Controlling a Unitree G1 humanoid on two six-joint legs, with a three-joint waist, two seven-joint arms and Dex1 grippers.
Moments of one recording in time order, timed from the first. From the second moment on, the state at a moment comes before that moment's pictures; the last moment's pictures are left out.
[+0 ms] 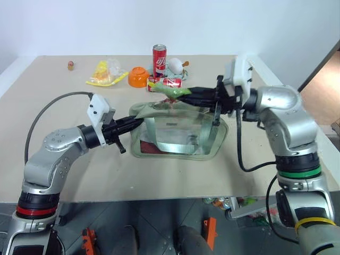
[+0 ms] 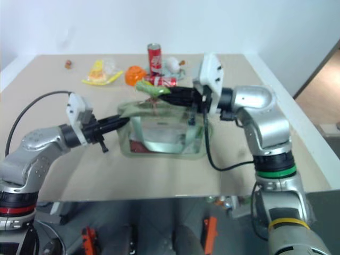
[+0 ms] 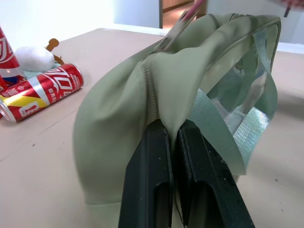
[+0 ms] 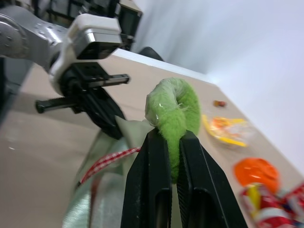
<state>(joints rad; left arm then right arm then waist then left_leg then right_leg) -0.46 0.57 0.07 -0.25 -0.54 0.56 -0.79 -0.88 -0.63 0.05 -0.06 0.42 0.33 1.09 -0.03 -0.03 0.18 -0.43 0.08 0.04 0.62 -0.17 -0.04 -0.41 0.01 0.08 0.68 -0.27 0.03</state>
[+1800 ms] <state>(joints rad) -0.50 0.48 0.05 -0.30 -0.47 0.63 -0.52 -0.52 -0.67 -0.11 0.07 0.19 0.28 0.64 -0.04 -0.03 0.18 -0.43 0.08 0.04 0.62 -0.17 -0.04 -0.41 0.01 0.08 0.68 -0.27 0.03</state>
